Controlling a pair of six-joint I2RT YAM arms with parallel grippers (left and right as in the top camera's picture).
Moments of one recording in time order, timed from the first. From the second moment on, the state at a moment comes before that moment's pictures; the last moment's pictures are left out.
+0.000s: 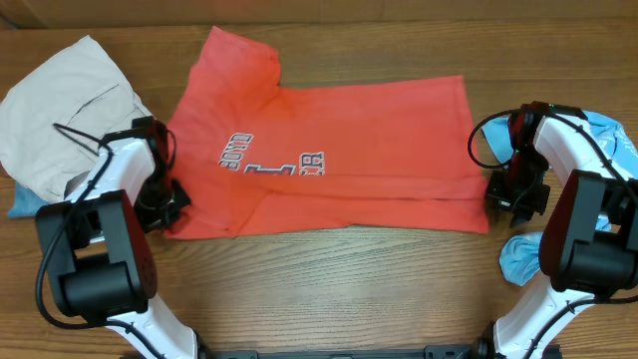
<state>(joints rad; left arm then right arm) 0.20 1.92 1.20 -1.06 -0.23 -0.49 -0.20 1.98 1.35 -1.30 0.13 0.31</state>
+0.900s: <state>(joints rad) 0.20 1.59 1.27 -0.99 -0.13 -0.39 -0.20 1.89 1.46 -1.28 0.06 0.29</state>
